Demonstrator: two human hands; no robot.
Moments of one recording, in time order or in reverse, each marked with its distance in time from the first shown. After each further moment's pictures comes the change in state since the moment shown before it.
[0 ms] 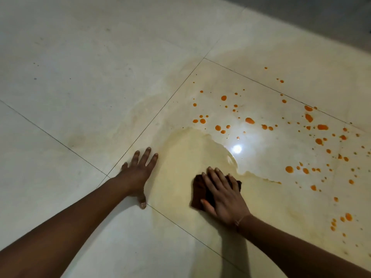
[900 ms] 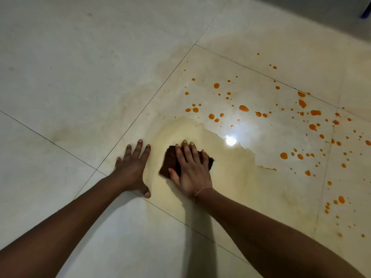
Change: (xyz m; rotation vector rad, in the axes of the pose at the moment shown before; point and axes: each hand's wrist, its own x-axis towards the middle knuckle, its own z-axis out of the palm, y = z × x) left_hand 0.011 0.005 0.016 -0.084 0.100 -0.023; right_hand 0.072 -0.062 0.002 0.039 0.077 0.182
